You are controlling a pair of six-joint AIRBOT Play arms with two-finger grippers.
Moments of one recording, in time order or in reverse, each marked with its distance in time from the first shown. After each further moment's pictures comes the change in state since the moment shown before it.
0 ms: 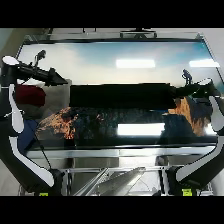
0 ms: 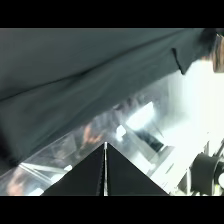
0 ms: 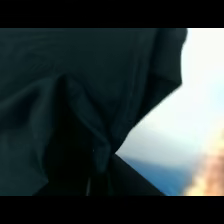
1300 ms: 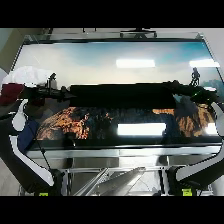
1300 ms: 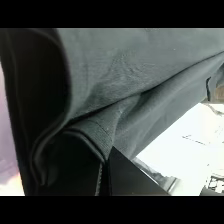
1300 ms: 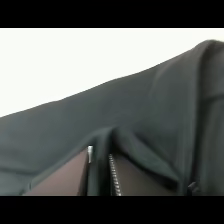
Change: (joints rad) left arm 0.047 -0.036 -0.467 -0.119 0.330 0.261; right arm -0.042 0.109 -0.207 0.518 -0.173 -0.278
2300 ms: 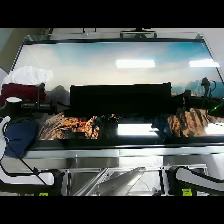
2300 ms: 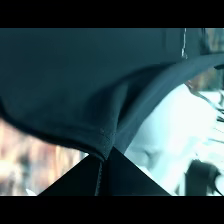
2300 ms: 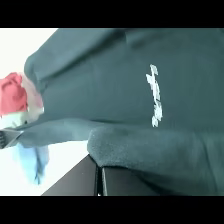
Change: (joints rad) left arm 0.101 0.473 -0.502 0.008 -0.011 0.119; right arm -0.114 0.457 -0.320 -0.145 0.378 0.352
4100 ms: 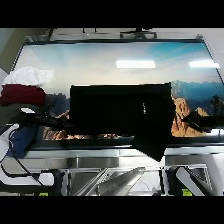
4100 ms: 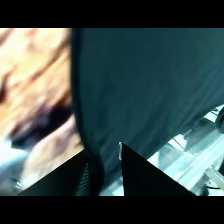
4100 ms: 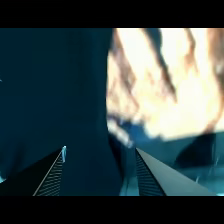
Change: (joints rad) left arm -0.051 0.000 -0.238 0.261 0.145 -0.085; right arm -0.133 0.327 -0.207 -0.620 -0.018 0.205
